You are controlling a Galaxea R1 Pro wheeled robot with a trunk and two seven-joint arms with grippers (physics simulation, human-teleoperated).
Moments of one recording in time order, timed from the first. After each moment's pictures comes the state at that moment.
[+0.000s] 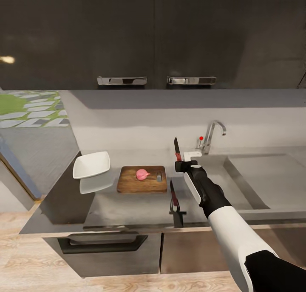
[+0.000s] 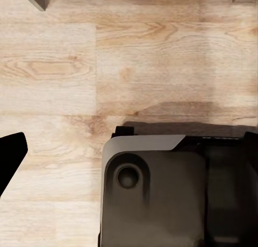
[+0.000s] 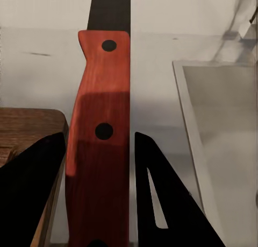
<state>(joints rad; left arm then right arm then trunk) -0.02 0.03 -0.15 -0.52 0.17 -0.02 0.09 -0.92 0.10 0.19 -0.87 -0.11 0.52 -0.22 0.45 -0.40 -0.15</state>
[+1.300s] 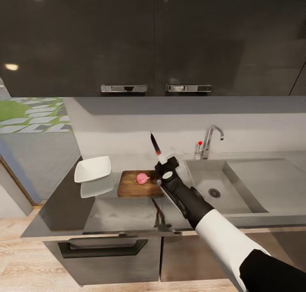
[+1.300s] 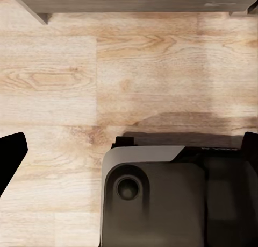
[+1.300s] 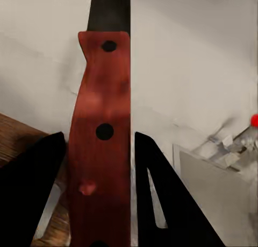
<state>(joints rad) -0.02 0.03 -0.15 -0.51 0.17 -0.03 0.09 -0.92 0.15 0.60 -0.90 0.02 0.52 -0.36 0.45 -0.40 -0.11</state>
